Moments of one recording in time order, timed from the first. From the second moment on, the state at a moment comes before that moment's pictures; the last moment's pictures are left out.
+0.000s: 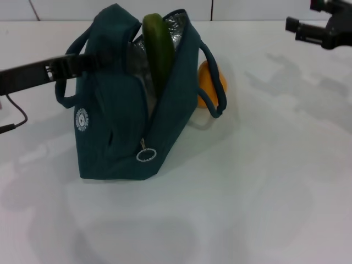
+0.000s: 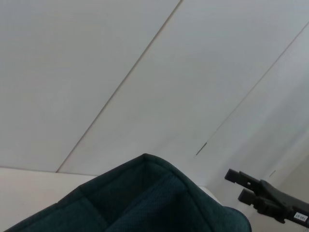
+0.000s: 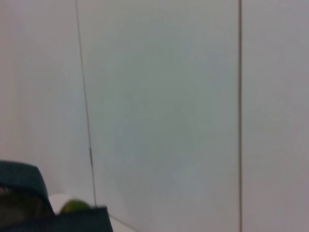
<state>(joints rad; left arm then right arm) -0.36 -2.08 0.84 1.02 1.72 1.50 -2.09 0.52 2.00 -0.97 -0.77 -1.50 -1.13 1.35</state>
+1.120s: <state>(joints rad) -0.33 -2.08 0.76 0.92 1.71 1.49 -2.00 0.80 2.03 -0.98 -0.30 -1.42 -1.06 0.97</state>
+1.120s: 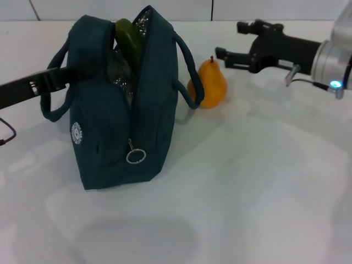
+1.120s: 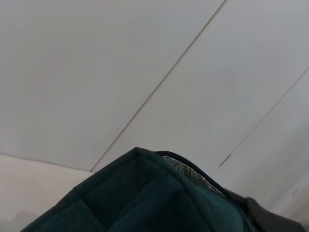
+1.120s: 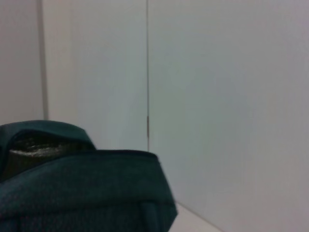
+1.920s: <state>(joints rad) -0.38 -2.09 0.74 0.82 1.71 1.48 -1.94 0.84 2.03 -0.98 -0.14 -1.38 -1.05 0.82</state>
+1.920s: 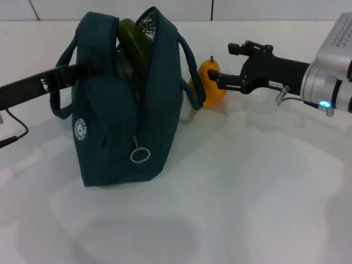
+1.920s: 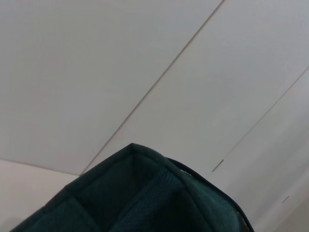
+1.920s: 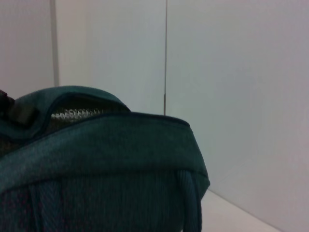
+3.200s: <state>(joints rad) -0.42 -2.08 0.74 0.81 1.62 1.43 -1.87 0.95 2.03 -0.97 -0.01 -1.26 -0.97 0.67</state>
